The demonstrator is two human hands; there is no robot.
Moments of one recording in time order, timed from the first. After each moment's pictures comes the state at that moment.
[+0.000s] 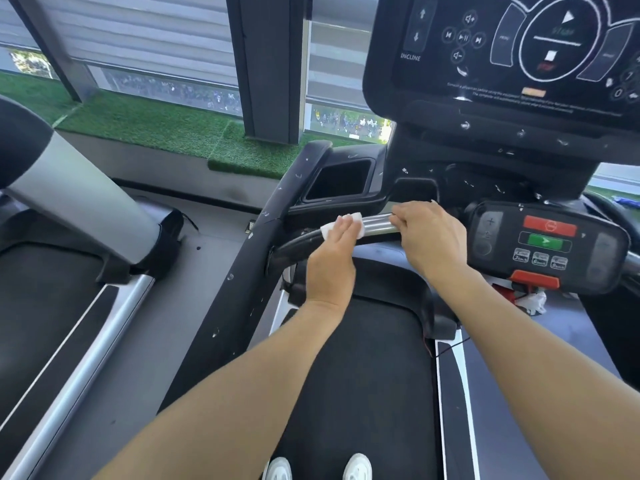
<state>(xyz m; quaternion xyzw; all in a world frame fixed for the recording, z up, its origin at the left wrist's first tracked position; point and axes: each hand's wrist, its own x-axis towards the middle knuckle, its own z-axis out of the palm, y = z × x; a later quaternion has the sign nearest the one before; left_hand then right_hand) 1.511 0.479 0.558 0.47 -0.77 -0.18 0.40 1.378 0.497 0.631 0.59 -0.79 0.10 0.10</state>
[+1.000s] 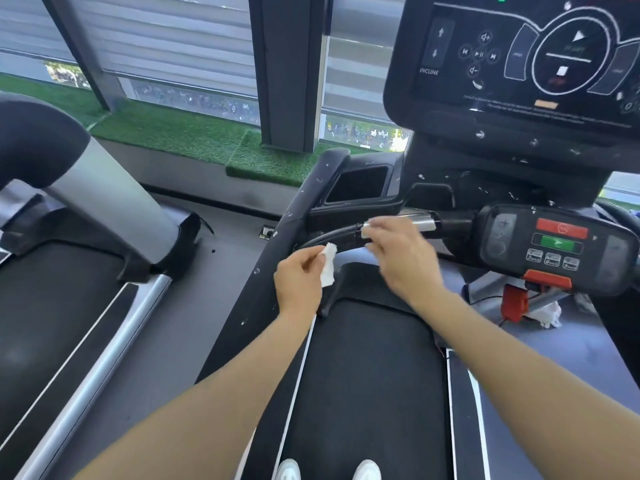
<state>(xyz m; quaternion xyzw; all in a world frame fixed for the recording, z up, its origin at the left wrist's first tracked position) 1.583 0.493 0.560 0.59 -0.50 -0.45 0.45 1.436 0.521 0.628 0.69 -0.70 0.19 -0.02</state>
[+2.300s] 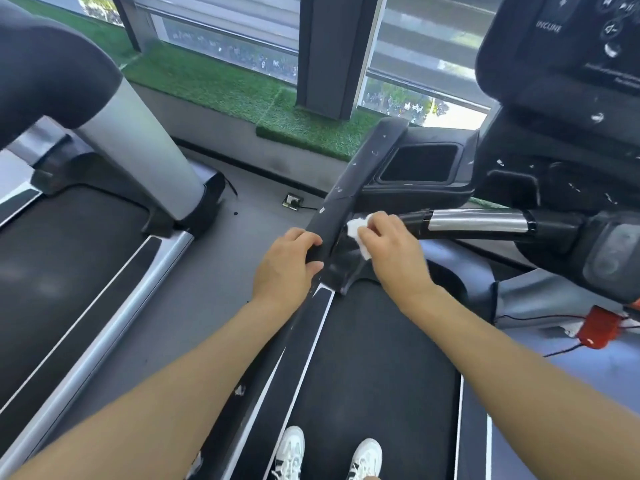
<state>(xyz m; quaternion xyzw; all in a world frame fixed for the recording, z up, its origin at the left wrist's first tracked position) 1.673 0.471 0.543 0.60 -0.73 -0.25 0.21 1.495 0.467 0.548 0.79 -0.57 0.17 0.15</state>
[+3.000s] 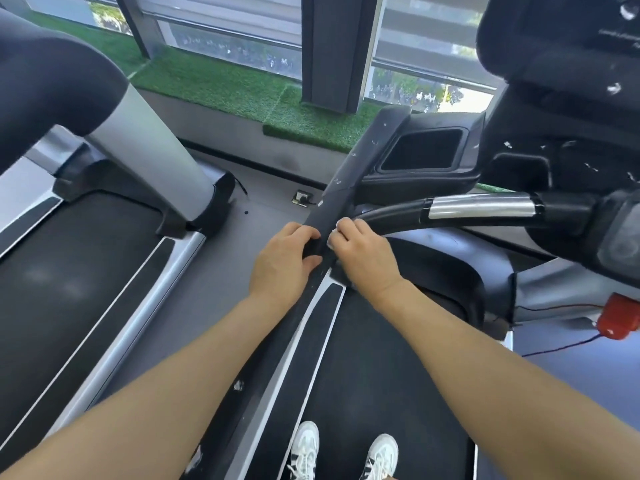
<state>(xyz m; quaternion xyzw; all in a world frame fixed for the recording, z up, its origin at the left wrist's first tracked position) 1.671 0.473 0.546 0.61 -0.74 -0.22 0.19 1.520 0.456 0.514 0.82 -0.53 0.17 0.17</state>
